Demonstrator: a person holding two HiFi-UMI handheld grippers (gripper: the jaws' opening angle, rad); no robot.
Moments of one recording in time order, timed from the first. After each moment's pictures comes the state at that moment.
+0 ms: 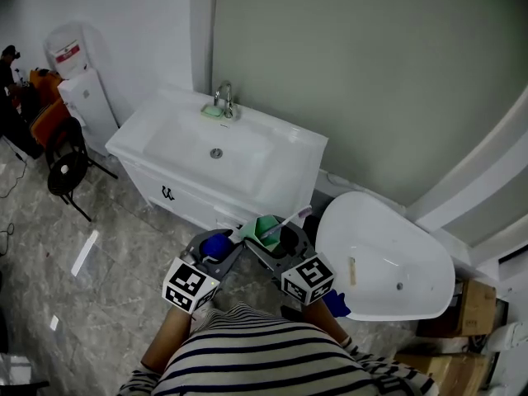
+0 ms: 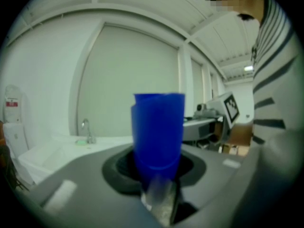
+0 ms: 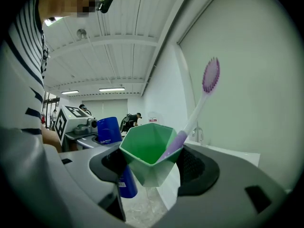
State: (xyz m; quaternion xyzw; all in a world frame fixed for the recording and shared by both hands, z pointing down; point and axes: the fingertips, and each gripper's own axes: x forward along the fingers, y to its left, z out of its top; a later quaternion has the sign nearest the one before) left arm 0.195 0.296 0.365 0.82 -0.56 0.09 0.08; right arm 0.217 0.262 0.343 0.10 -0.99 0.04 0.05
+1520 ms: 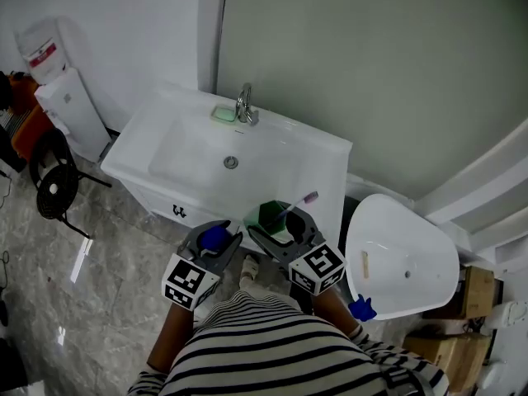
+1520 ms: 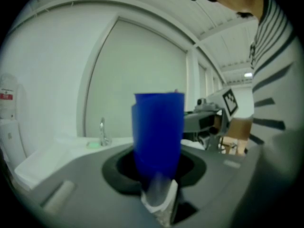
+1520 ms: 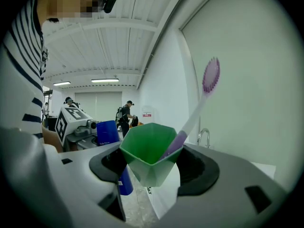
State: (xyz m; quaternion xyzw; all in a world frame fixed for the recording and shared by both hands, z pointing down) left arm -0.001 0.217 0.383 0.83 -0.54 0.07 0.09; right arm 0.029 0.179 0.351 0.13 -0.99 0.03 0.09
